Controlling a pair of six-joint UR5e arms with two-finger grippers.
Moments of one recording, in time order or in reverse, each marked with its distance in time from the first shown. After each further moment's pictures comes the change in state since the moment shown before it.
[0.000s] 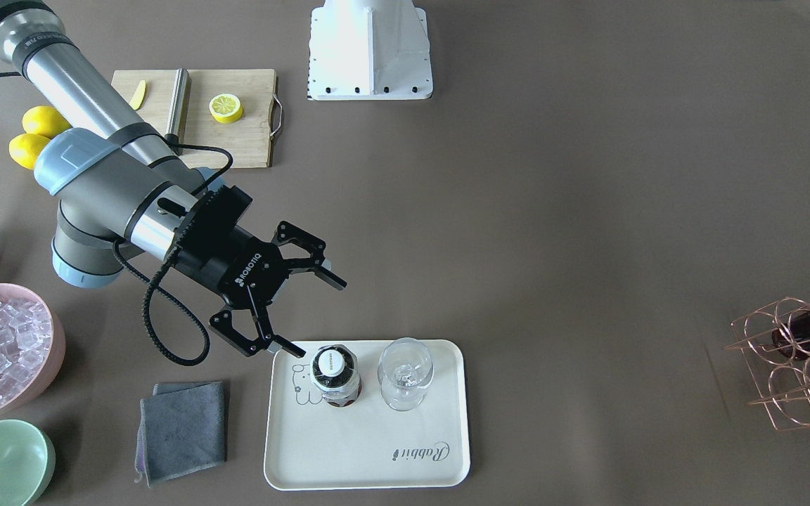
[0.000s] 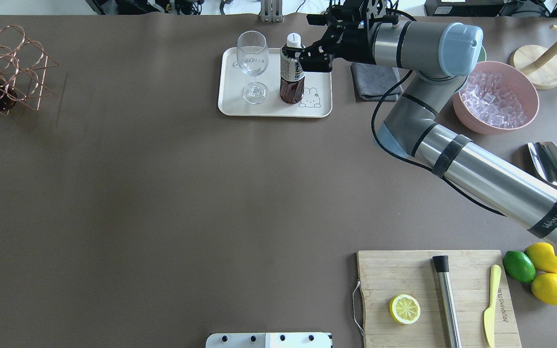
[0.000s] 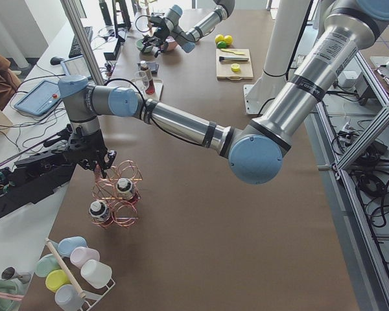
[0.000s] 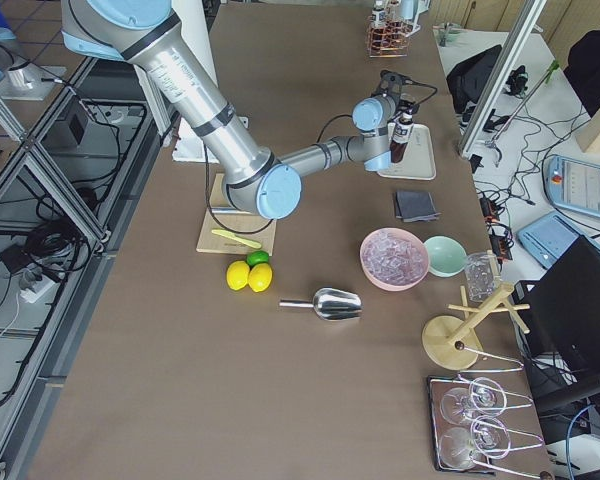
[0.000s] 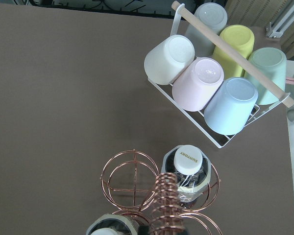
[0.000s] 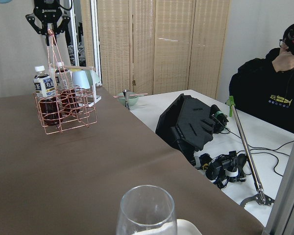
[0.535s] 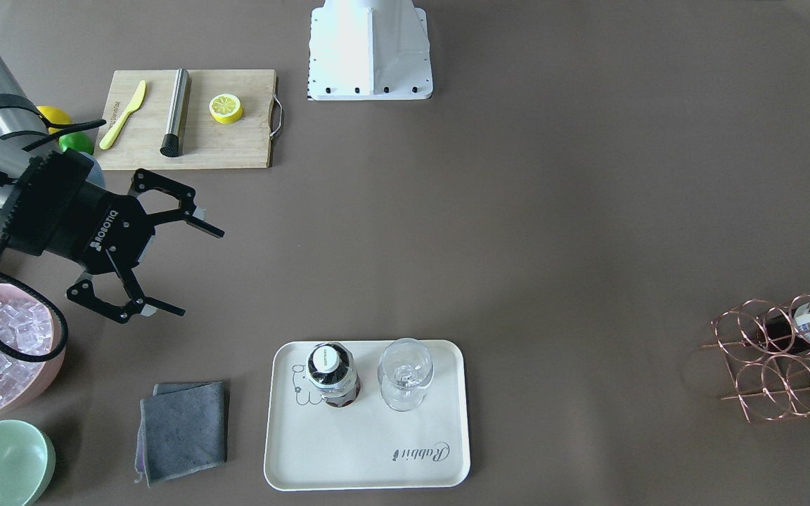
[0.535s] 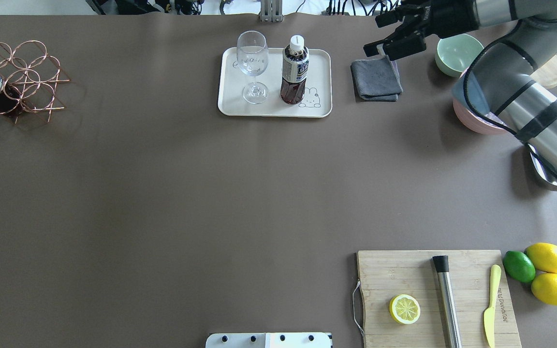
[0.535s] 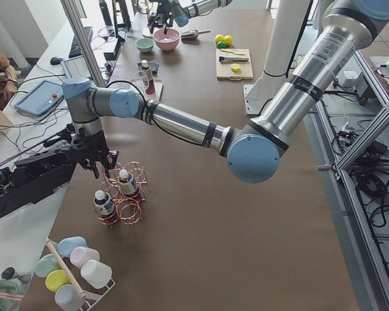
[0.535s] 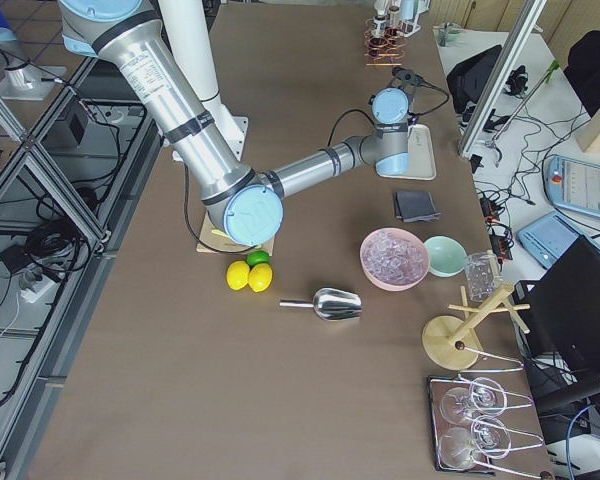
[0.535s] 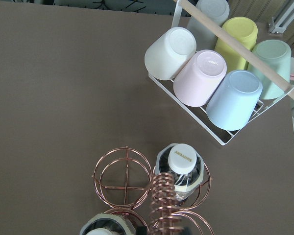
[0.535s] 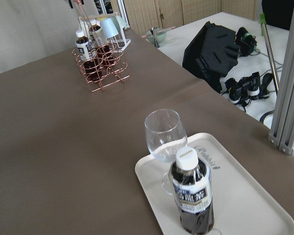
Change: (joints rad) left arm 0.026 0.003 0.005 -0.007 0.019 -0.009; right arm 0.225 -0.150 0.232 -0.246 0.517 0.086
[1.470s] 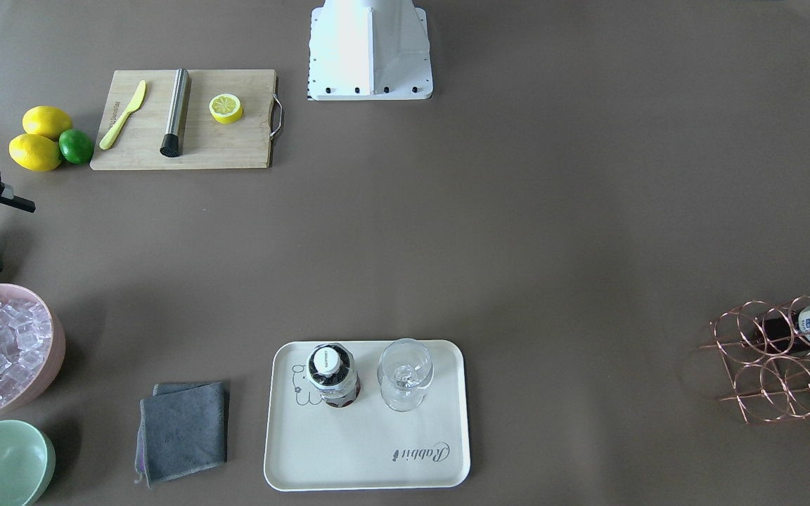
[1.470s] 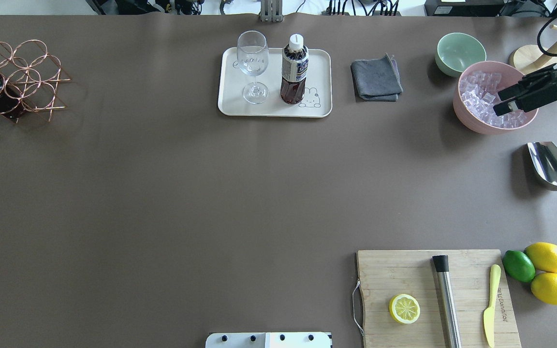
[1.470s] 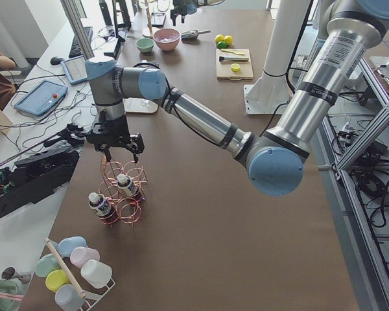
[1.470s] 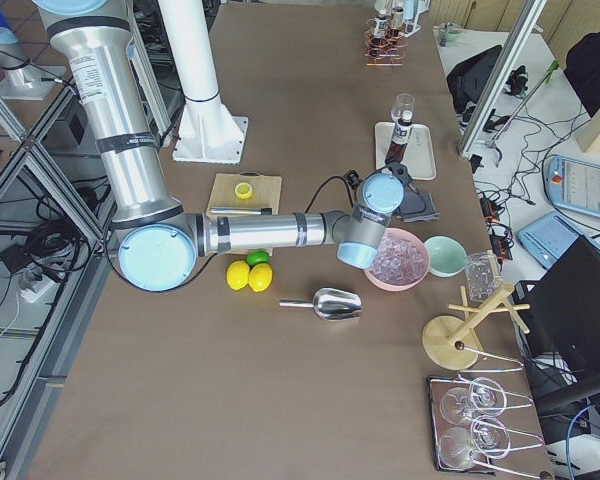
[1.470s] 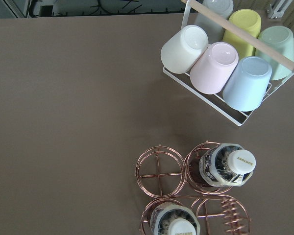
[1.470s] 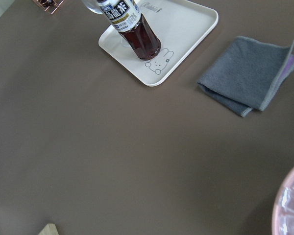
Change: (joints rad) left arm -0.047 0.155 -0.374 0.218 -0.054 0.170; right arm 0.199 -0.352 0.012 -0.141 0.402 -0.005
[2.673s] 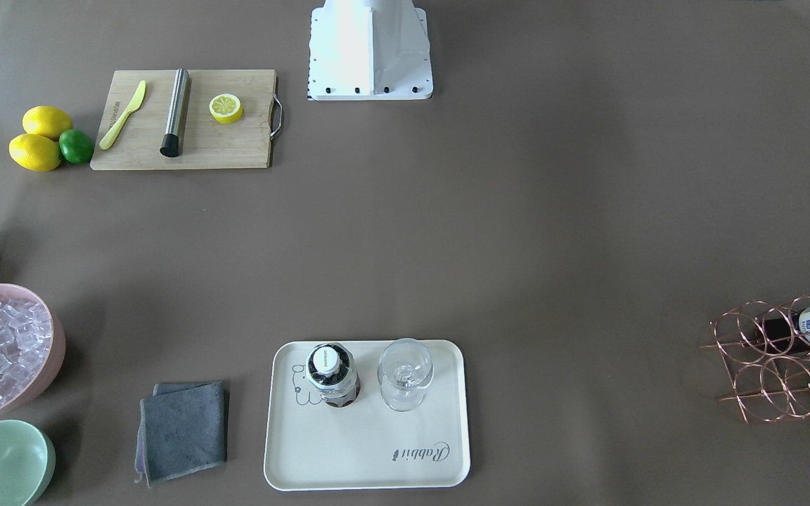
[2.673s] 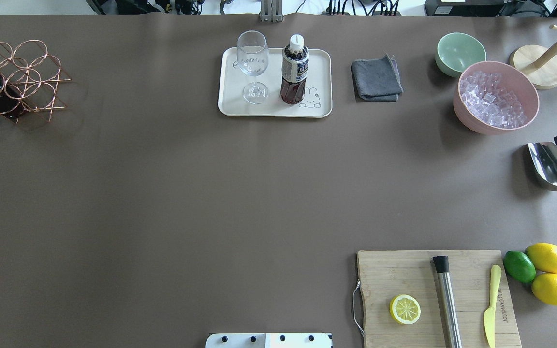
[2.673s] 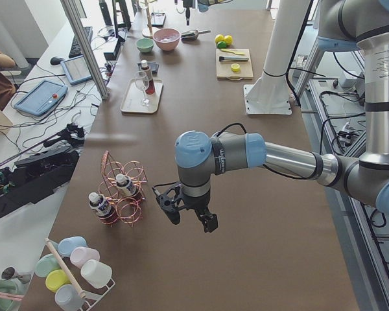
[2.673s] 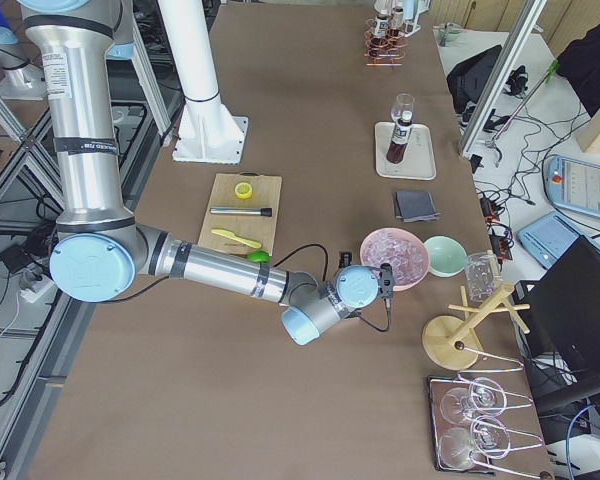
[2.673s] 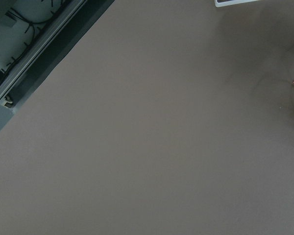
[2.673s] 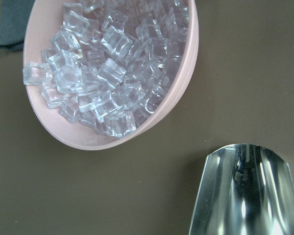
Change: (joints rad) left arm -0.223 0.587 -0.241 -0.137 -0.141 1.164; right arm 0.105 -0.180 -0.140 -0.279 -0.024 0.075
